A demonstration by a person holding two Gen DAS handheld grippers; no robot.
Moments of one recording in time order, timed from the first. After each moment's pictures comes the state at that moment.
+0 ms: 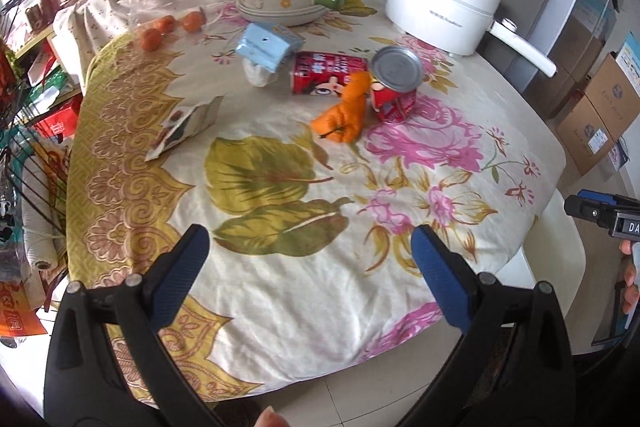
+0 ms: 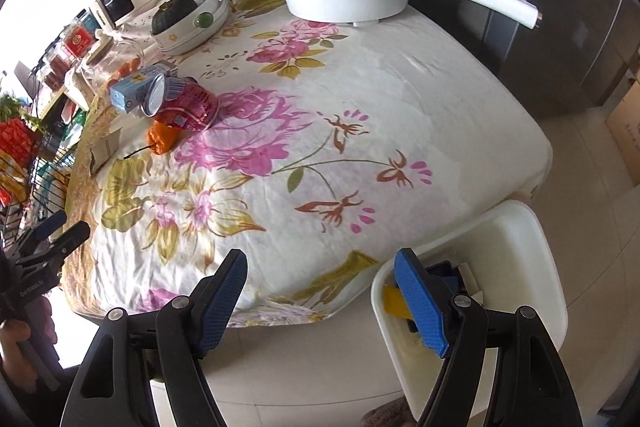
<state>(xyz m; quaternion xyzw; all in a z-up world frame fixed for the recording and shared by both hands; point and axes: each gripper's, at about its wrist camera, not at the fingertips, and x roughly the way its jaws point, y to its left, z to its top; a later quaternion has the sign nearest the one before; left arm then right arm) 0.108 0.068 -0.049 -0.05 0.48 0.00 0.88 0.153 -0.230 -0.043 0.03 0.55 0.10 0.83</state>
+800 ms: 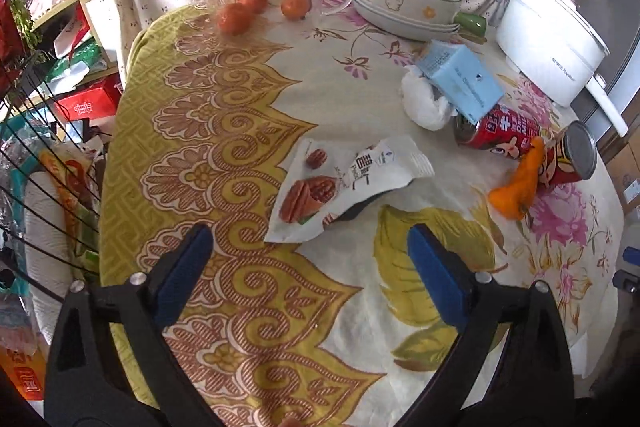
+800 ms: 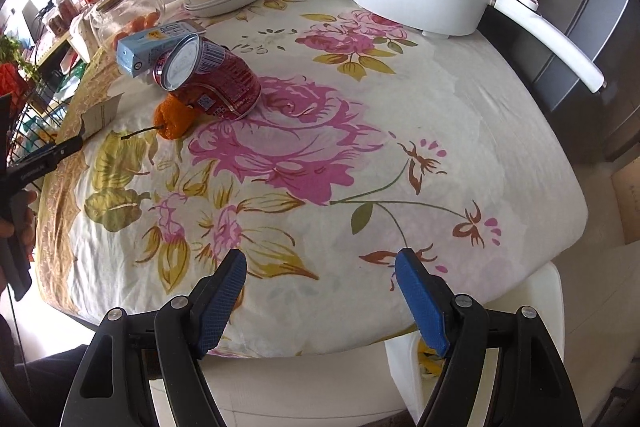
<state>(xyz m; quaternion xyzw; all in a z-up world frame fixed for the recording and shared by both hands) 0.187 0.192 -0.099 -0.08 0.48 0.06 0.87 0.192 -0.163 -0.070 -0.07 0.56 0.12 0.82</state>
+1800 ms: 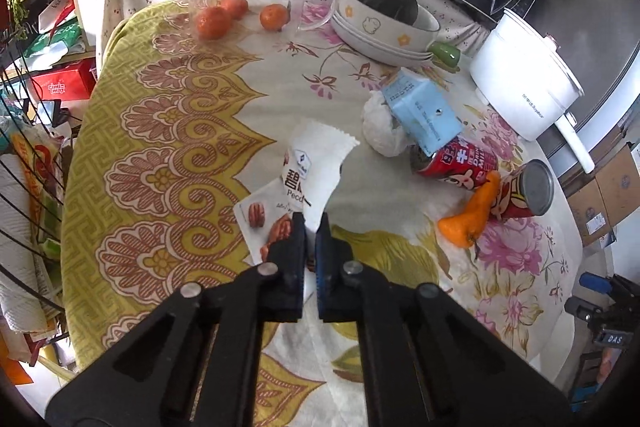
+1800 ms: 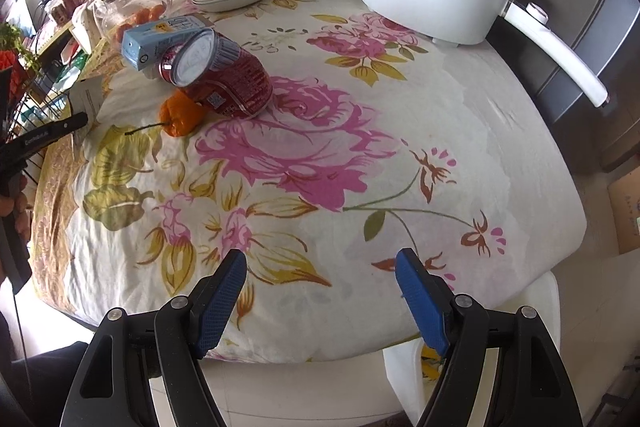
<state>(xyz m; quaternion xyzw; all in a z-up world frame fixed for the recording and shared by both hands) 0.185 0.186 -0.081 -0.15 0.46 0.02 0.88 0.196 -0.139 -0.060 -0.08 0.55 0.12 0.83</state>
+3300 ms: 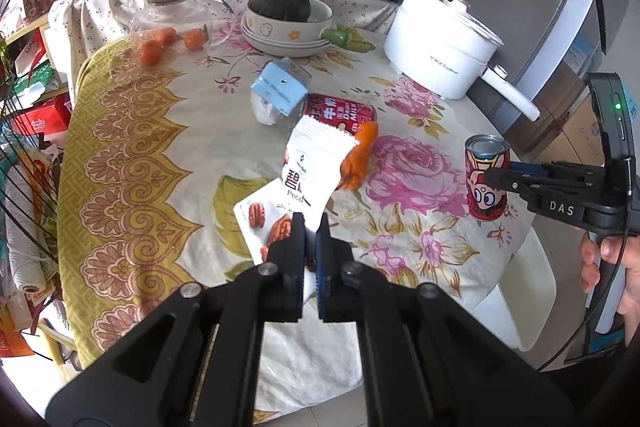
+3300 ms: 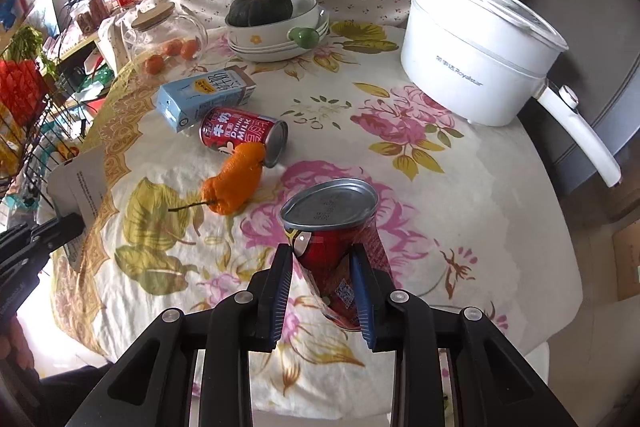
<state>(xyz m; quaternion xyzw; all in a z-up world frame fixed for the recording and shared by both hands) 0.123 0.100 -0.033 -0.10 0.45 -0.05 0.89 0.215 -0.105 -0.024 -0.10 0.50 0.16 0.85</state>
